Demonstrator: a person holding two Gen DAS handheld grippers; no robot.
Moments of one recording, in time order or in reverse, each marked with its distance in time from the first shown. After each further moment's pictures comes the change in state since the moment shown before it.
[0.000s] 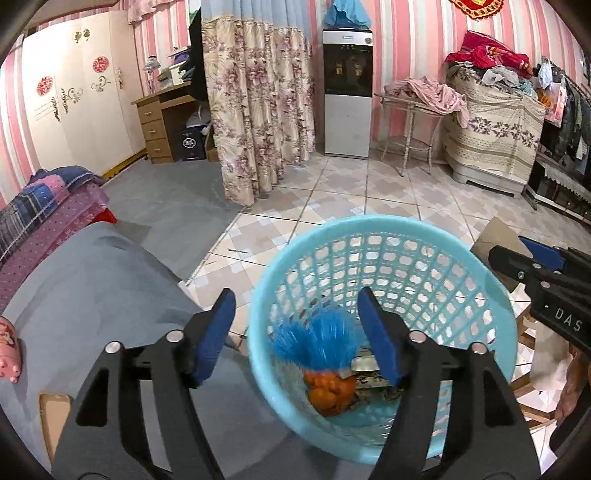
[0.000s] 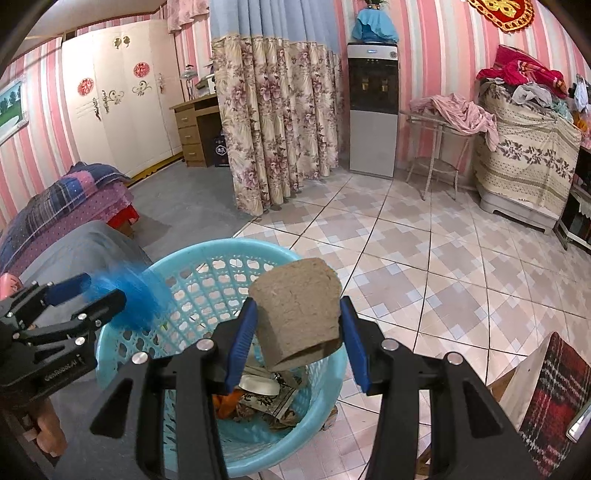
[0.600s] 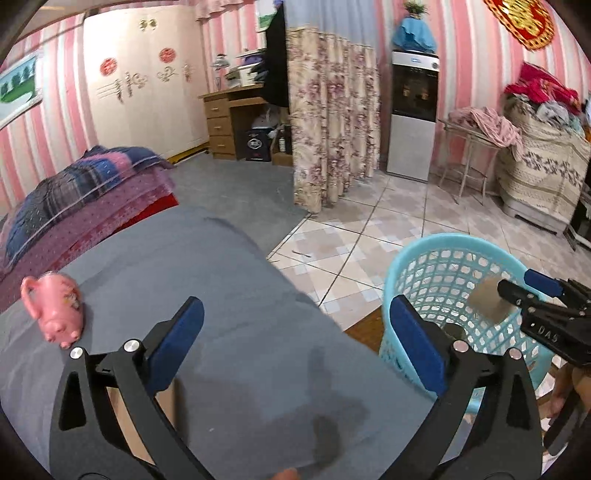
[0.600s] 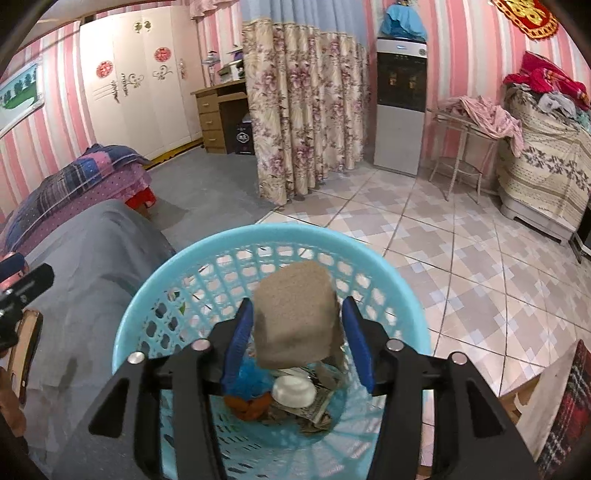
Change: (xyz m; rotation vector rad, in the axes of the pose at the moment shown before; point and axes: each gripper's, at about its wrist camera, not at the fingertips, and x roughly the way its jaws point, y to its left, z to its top) left arm -0.051 0.095 -0.018 -0.155 -0.046 0.182; right arm 0.027 0.050 -0.009 -0.080 0.028 0.050
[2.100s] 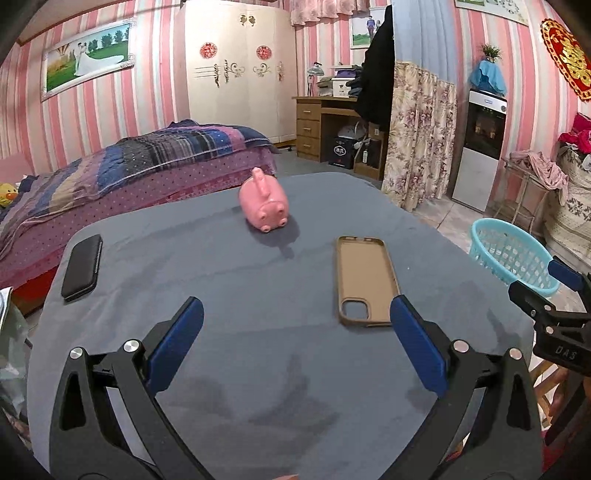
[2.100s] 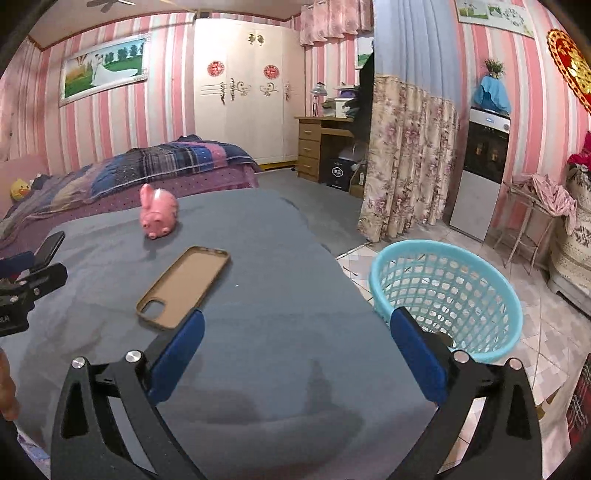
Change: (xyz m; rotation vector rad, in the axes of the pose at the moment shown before) left arm -0.197 0.161 -0.146 -0.199 -0.053 0.215; right arm -0.161 0.185 -0.104 -0.247 -0.169 0.231
